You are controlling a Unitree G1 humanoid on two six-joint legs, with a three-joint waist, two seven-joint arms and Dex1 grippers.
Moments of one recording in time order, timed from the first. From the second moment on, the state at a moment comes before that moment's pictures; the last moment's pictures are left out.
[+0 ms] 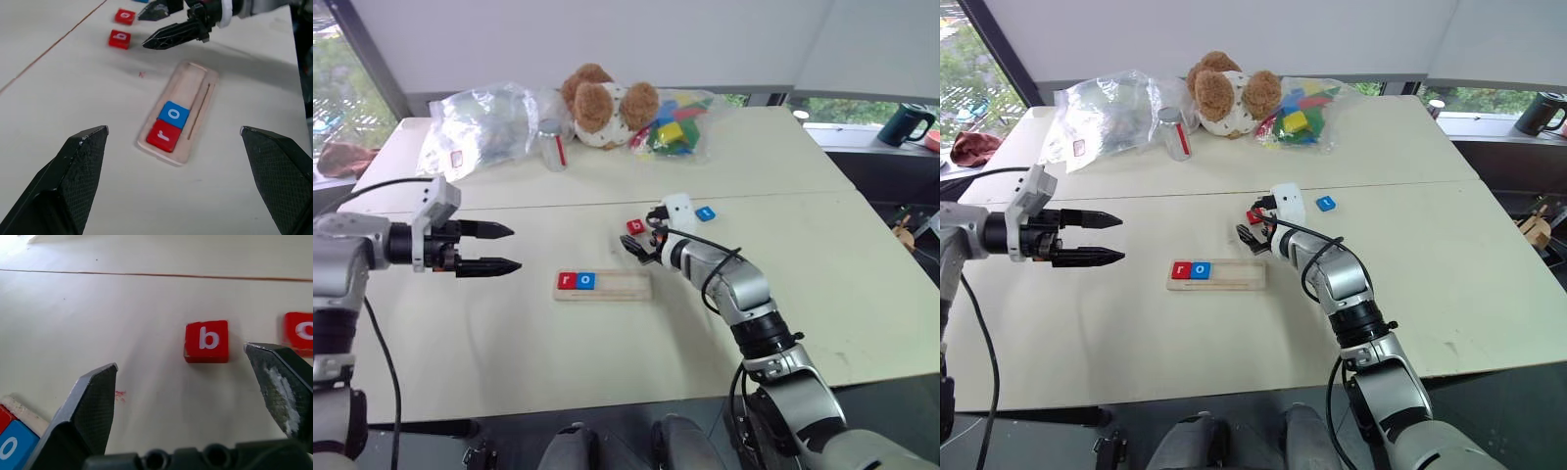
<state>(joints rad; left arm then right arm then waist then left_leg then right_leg) -0.50 0.96 0.17 0.16 -0.44 0.61 -1.44 -0.72 -0.15 0.17 0.25 0.26 0.67 0.23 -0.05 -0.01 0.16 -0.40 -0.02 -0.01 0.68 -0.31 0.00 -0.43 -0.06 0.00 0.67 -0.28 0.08</state>
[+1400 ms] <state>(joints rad) -0.49 0.96 0.21 -0.18 -0.66 0.88 -1.08 -0.88 0.05 0.06 0.69 0.04 0.46 0.10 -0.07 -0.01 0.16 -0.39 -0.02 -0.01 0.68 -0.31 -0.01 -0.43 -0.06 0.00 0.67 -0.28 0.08</state>
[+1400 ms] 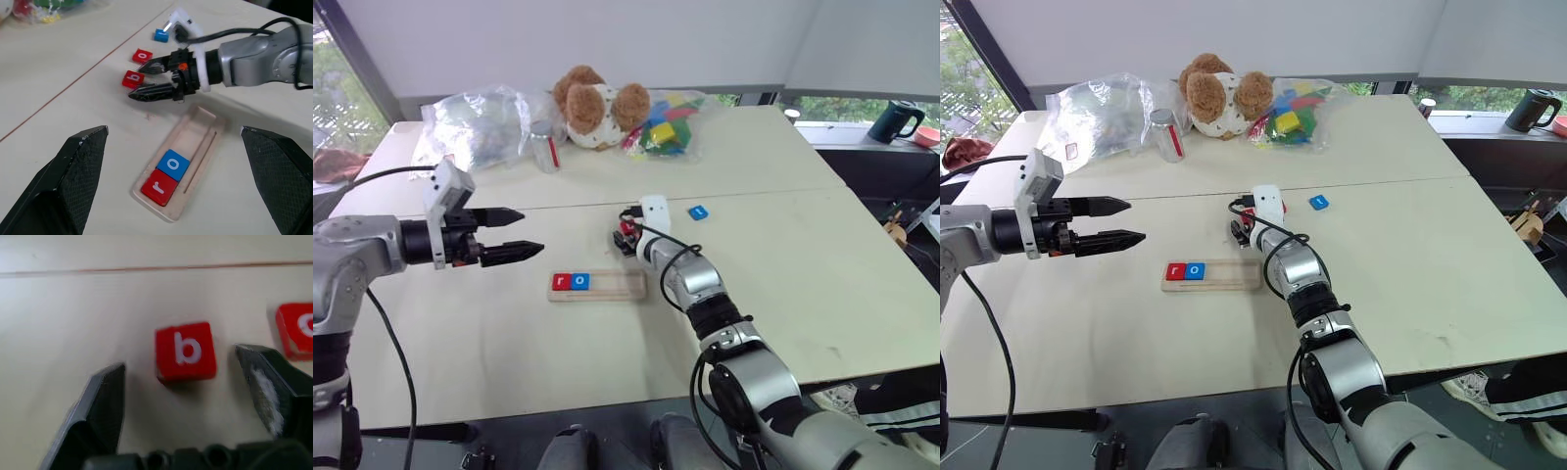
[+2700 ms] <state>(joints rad) -0.54 0.86 -0.05 0.04 -0.46 0.42 -1.36 -0.16 0.04 -0.07 -0.54 -0.04 1.13 -0.09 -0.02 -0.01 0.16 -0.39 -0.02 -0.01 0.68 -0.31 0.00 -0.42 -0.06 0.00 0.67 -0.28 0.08</state>
